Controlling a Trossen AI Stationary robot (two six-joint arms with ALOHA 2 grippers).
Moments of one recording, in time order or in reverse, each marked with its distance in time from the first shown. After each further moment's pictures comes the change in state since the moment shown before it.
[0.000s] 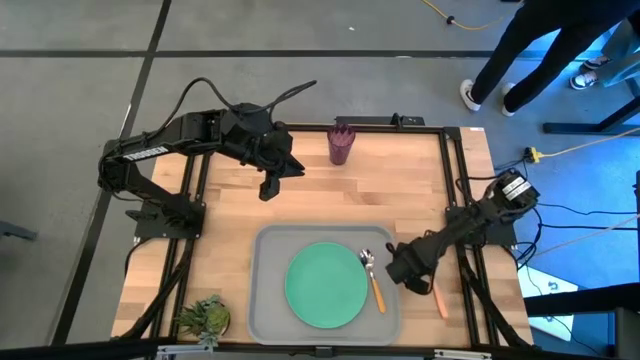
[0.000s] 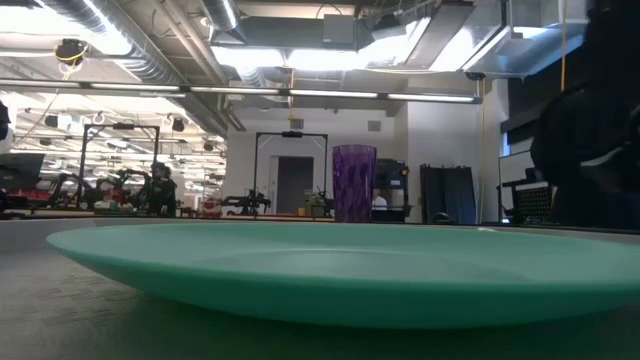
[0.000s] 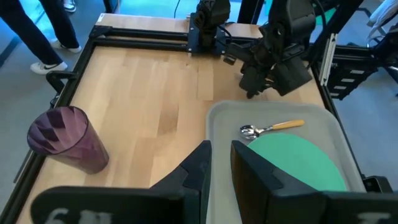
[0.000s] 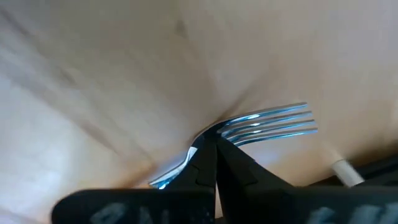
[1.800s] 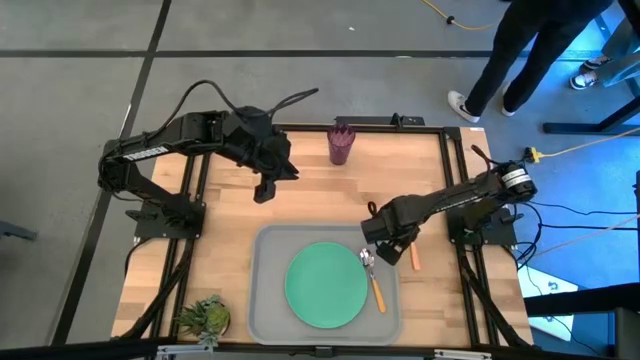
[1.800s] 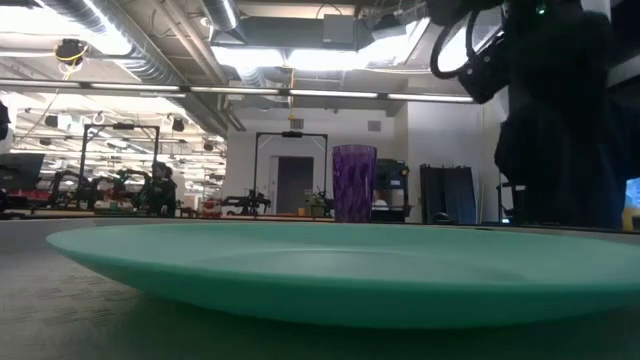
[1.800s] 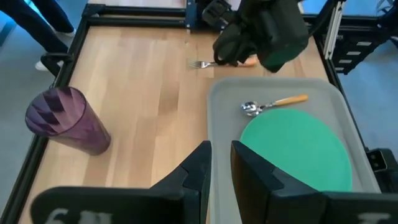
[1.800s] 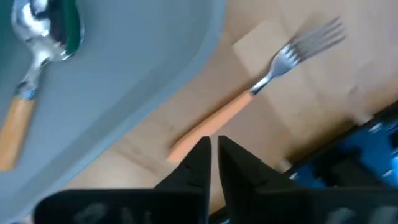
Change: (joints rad) left arm -0.001 0.000 0.000 -0.091 0.000 0.046; right arm -0.304 -0.060 0.402 -0.361 0.078 -0.029
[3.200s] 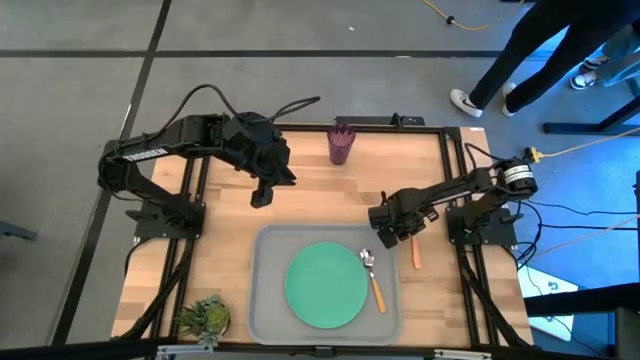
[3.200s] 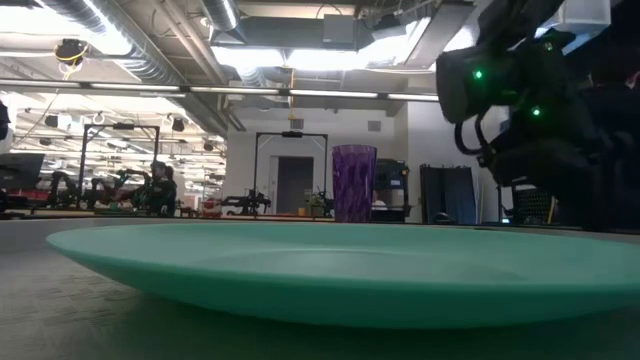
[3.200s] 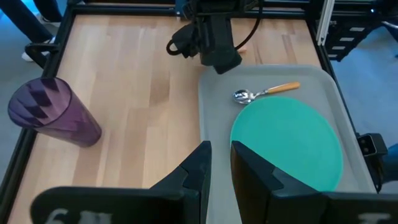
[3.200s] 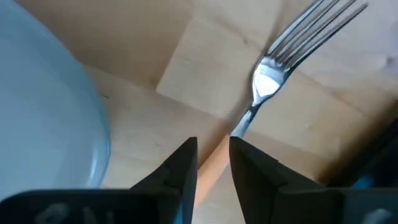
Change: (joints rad) left arm -0.032 0.000 0.000 -0.042 0.000 -0.003; right arm -0.157 -0.026 -0.348 0.286 -0.017 0.232
